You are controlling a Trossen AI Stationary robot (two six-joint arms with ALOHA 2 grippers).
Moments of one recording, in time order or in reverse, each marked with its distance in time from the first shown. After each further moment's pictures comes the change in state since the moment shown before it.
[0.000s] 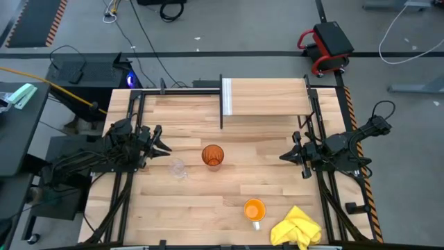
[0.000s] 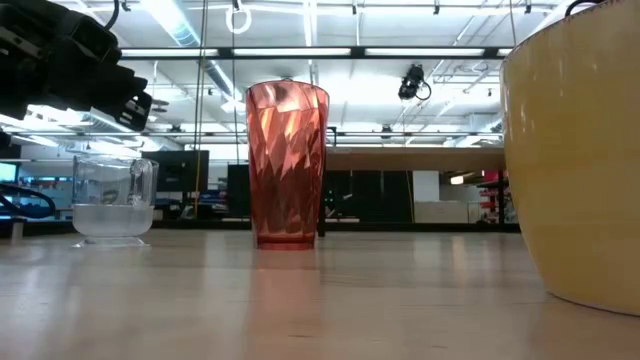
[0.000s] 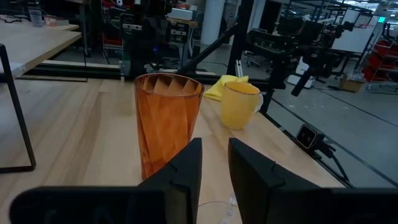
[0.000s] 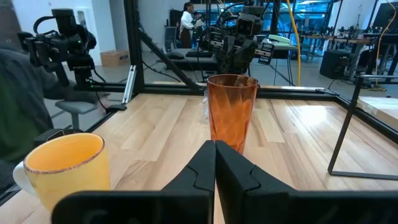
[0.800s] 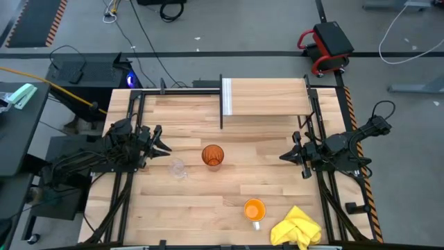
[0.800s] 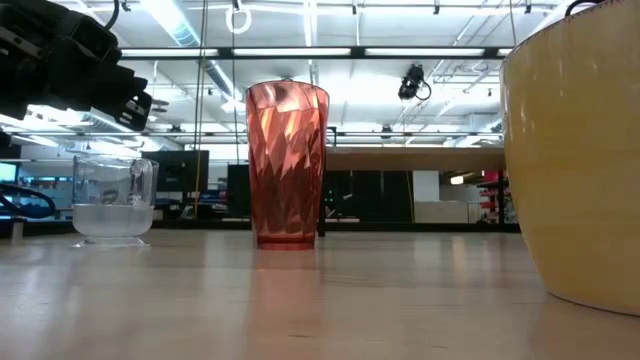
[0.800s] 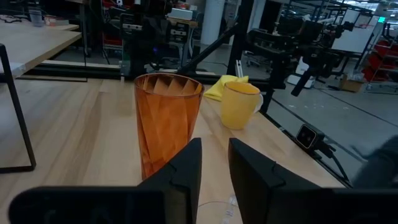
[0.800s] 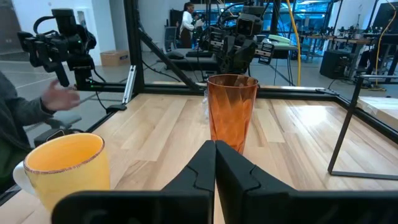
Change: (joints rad) left arm 0.000 0.000 0.000 0.000 0.000 0.000; right arm 0.000 0.000 0.000 0.000 0.000 0.000
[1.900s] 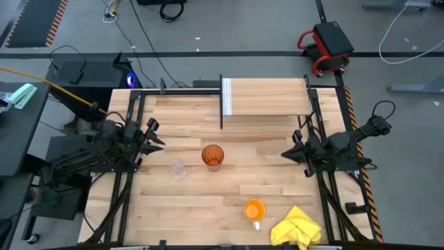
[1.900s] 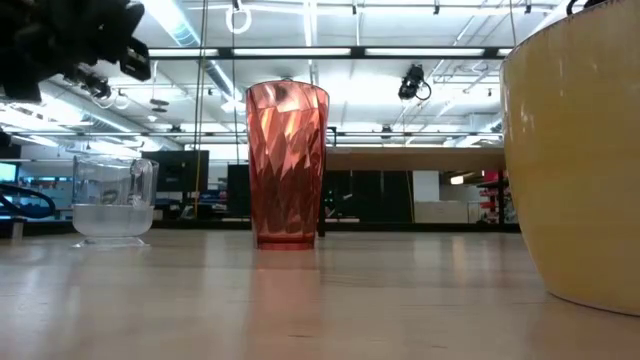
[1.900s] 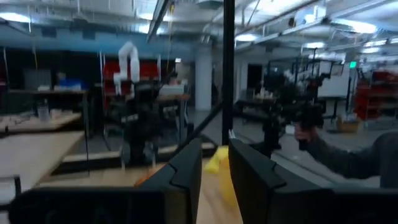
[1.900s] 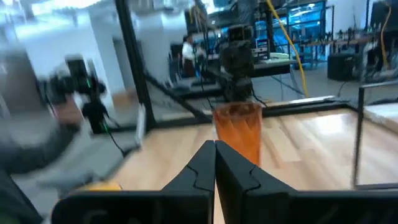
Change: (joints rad) left arm 0.000 0.000 0.000 0.445 0.000 -0.165; right arm 0.000 0.000 0.000 0.151 0.000 0.163
